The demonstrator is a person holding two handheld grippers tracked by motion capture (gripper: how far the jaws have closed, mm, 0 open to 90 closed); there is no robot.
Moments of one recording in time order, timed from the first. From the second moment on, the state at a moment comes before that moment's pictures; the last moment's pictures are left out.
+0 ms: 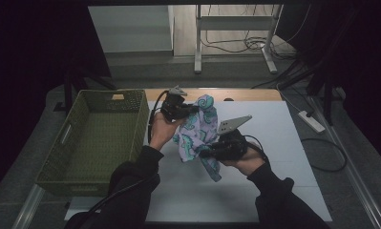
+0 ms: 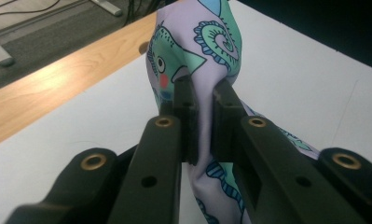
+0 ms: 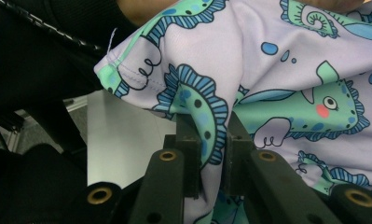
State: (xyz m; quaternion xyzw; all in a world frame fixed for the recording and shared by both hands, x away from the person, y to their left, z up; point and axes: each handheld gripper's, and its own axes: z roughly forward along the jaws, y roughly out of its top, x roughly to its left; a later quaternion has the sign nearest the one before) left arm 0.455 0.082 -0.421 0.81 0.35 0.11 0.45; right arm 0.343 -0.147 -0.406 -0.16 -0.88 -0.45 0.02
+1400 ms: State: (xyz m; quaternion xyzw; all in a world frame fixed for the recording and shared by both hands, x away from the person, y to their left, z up) left arm 0.439 0.234 -0.348 0.79 0.40 0.15 0.44; right arm 0.356 -0.007 -0.359 -0.09 -0.86 -0.51 0.05
